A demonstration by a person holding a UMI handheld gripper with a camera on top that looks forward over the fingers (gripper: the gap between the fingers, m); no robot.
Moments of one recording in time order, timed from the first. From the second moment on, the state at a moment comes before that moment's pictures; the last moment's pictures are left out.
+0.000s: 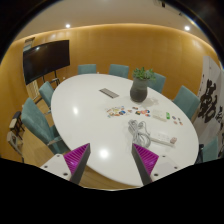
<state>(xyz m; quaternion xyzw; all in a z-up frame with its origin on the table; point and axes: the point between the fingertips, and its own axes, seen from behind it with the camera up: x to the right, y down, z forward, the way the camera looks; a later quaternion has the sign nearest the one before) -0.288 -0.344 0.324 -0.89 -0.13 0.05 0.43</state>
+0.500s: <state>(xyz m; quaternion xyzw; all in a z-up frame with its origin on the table) -0.150 -0.332 0.159 -0.93 -0.08 0.01 0.37</state>
